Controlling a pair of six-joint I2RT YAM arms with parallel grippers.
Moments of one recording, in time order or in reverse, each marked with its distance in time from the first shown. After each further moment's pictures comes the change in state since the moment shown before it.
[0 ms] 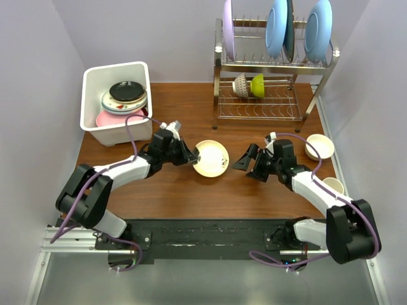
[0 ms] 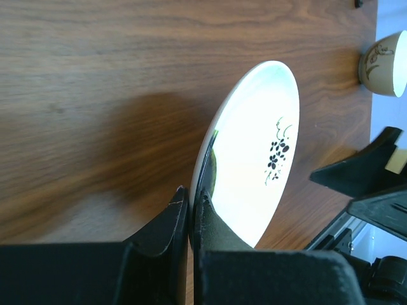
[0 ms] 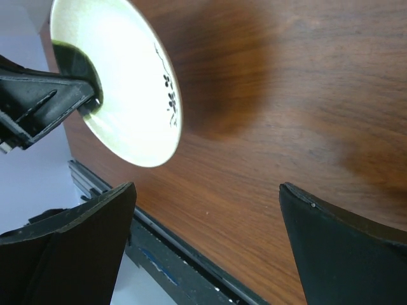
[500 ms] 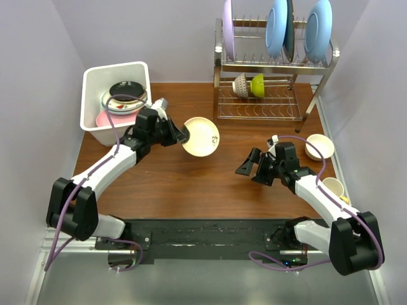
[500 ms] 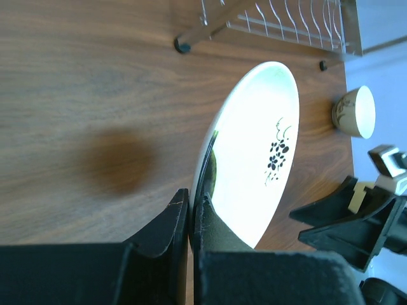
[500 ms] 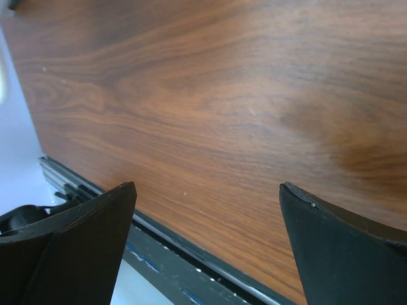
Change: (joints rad) left arm 0.131 -0.122 0.224 -0.272 0.001 0.116; right arm 0.000 -0.096 0.006 -0.175 0.060 -0.072
